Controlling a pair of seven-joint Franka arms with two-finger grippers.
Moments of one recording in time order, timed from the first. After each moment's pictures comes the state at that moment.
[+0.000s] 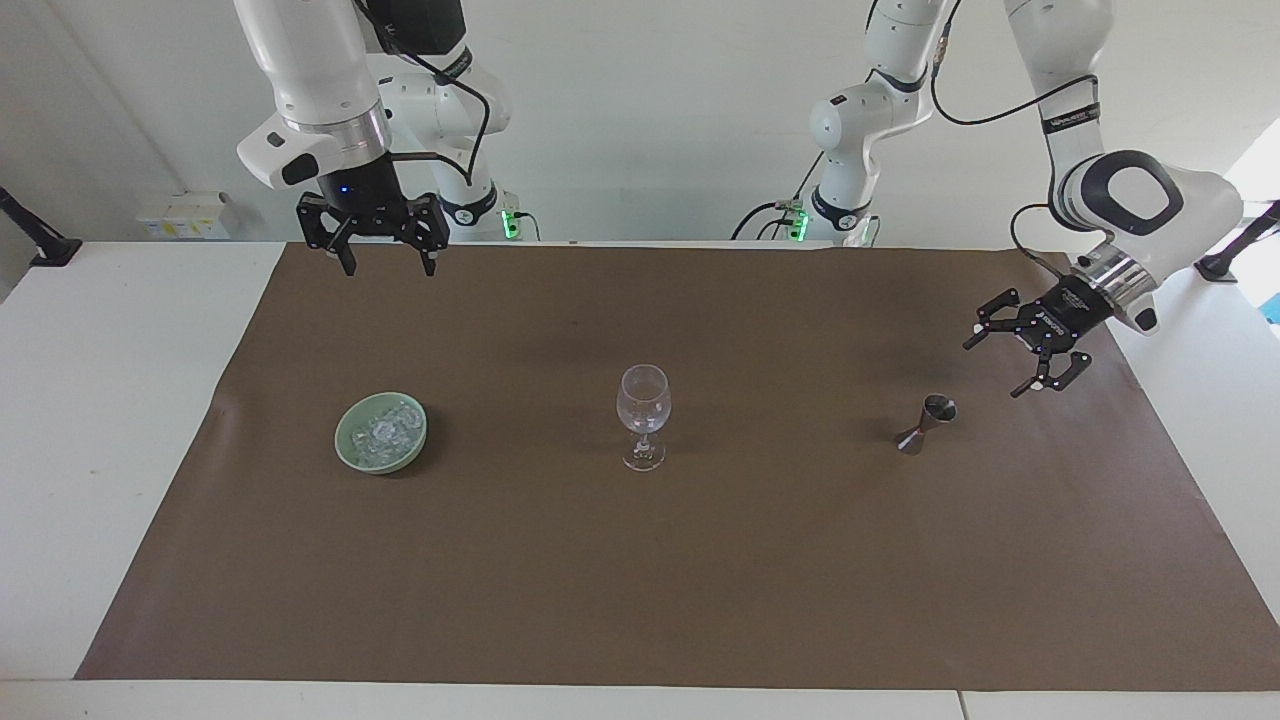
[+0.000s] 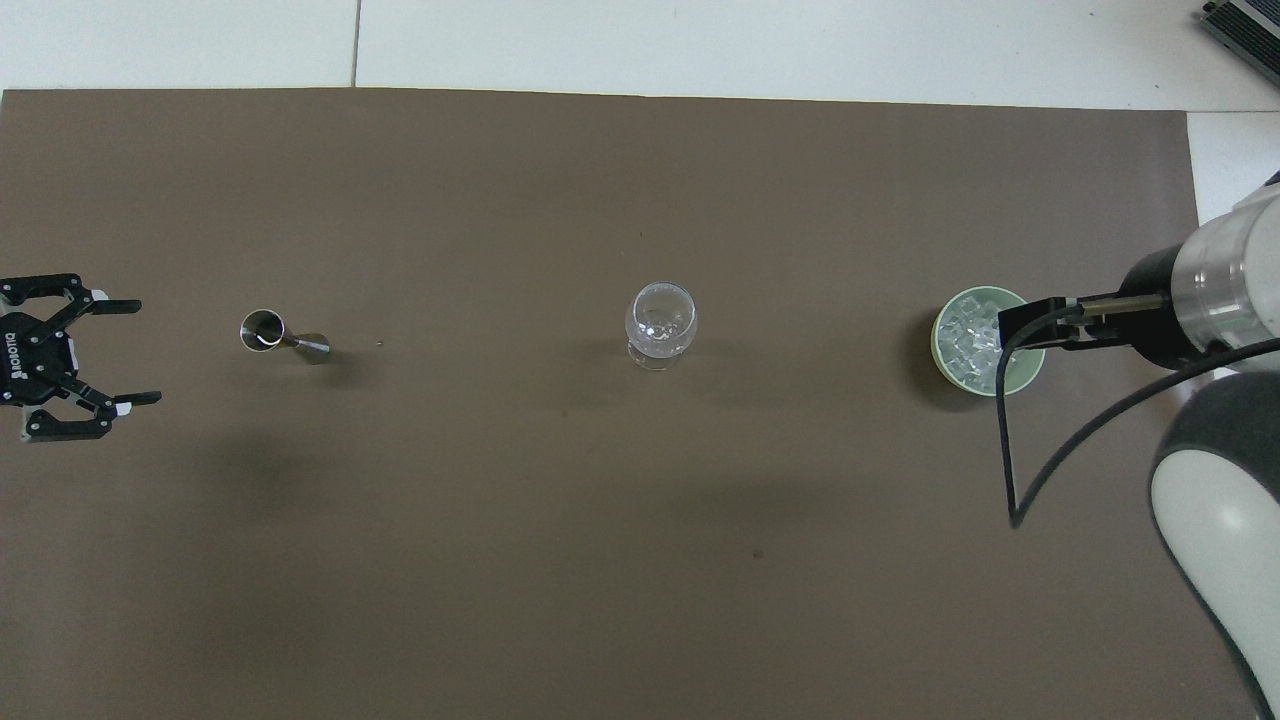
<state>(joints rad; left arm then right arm) 0.37 0.01 -0.03 -2.20 -1.01 2.02 -1.14 0.00 -0.05 0.13 -1.64 -0.04 1.64 0.11</state>
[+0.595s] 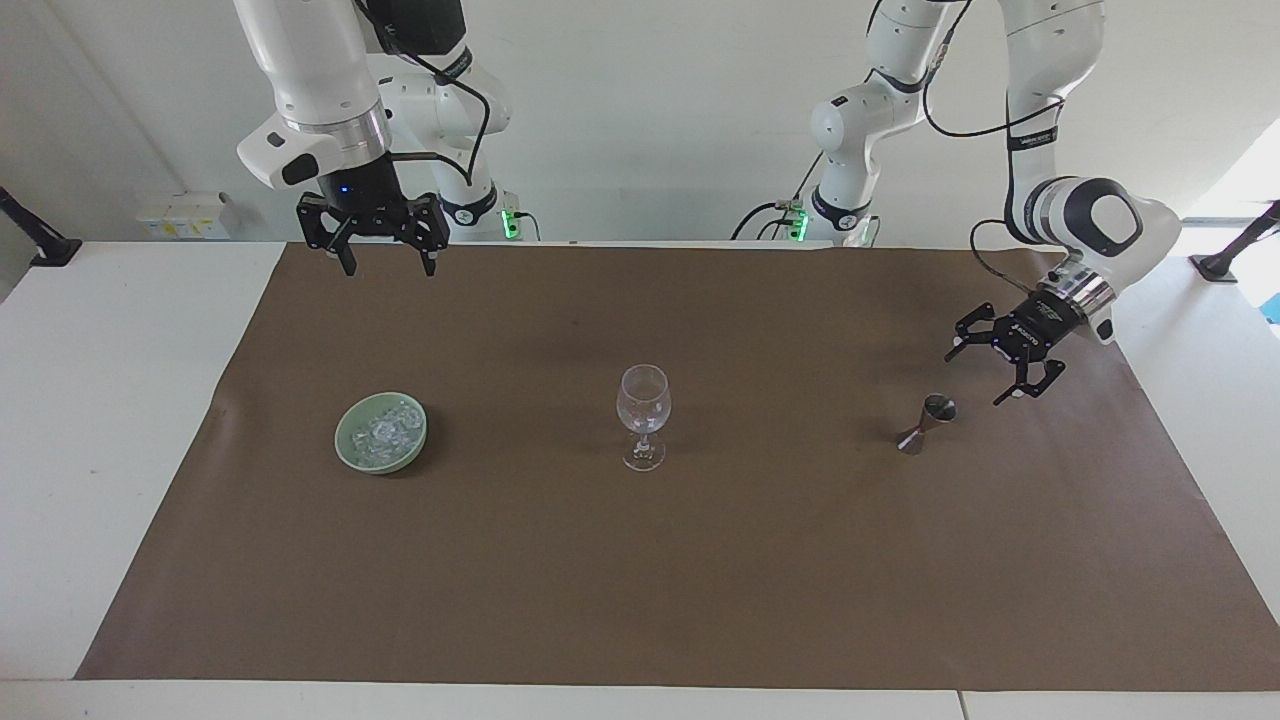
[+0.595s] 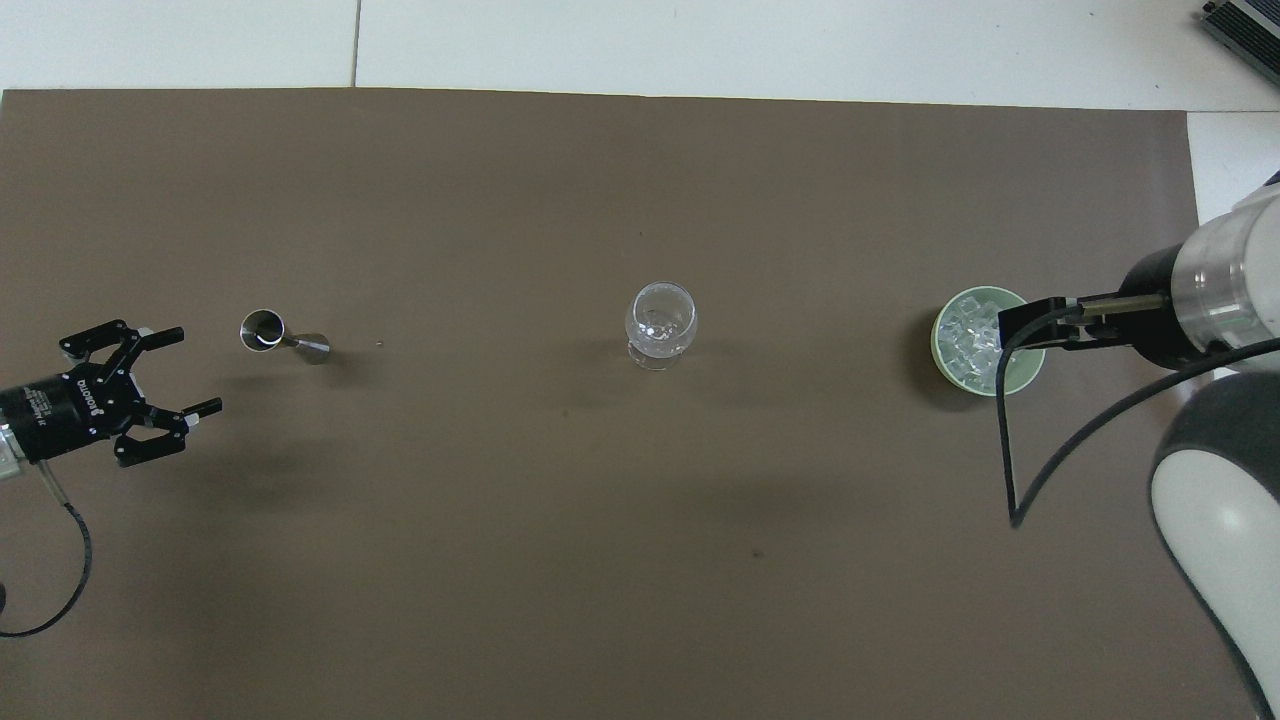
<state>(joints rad) 0.41 0.04 -0.03 -2.35 -1.30 2.05 -0.89 0.00 -0.05 0.13 -1.64 -0.04 1.64 0.11</state>
